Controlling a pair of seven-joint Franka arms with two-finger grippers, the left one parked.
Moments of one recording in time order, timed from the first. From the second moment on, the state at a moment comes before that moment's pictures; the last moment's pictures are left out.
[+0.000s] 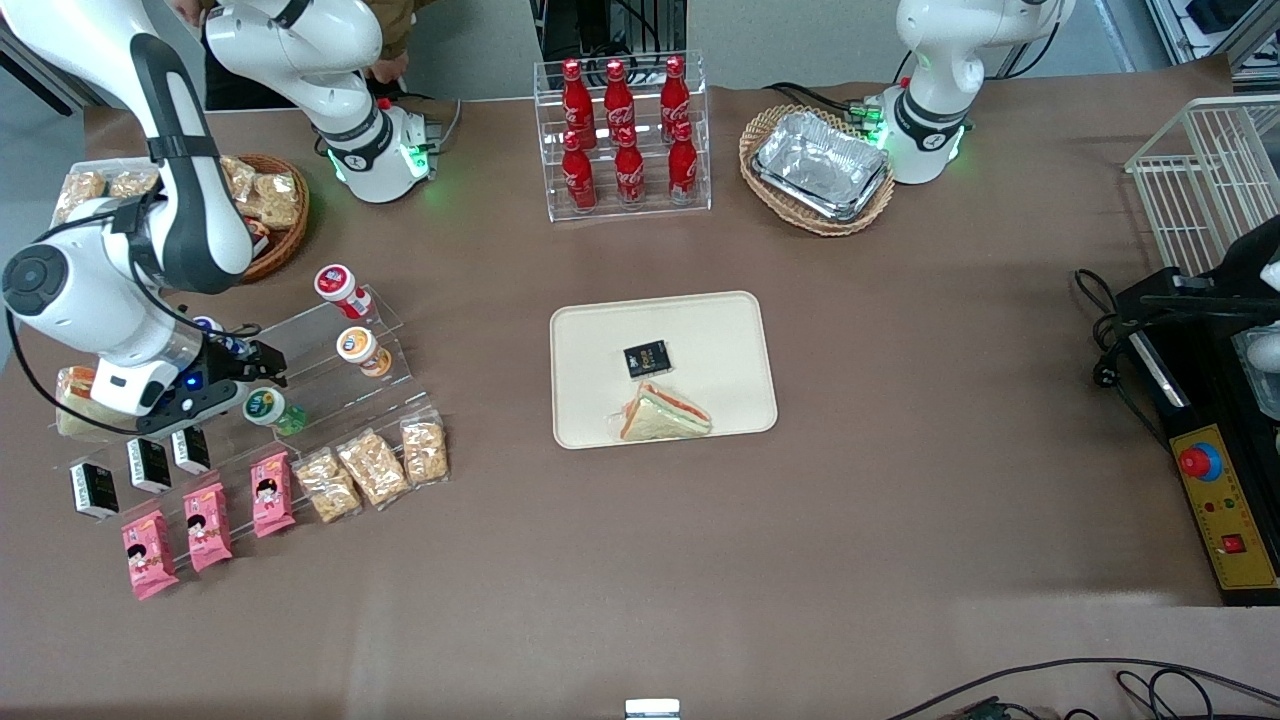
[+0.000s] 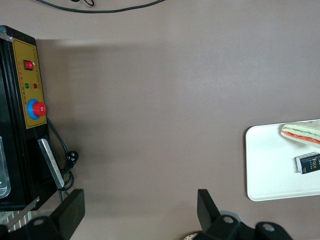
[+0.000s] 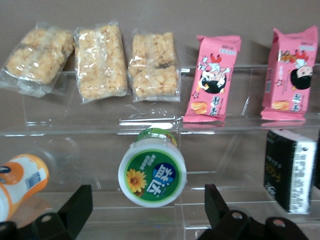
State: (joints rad) arm 0.02 0.06 -0.14 -2.25 0.02 2.32 -0.55
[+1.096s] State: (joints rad) arm 0.03 0.09 -0.14 -2.35 0.03 2.50 -0.55
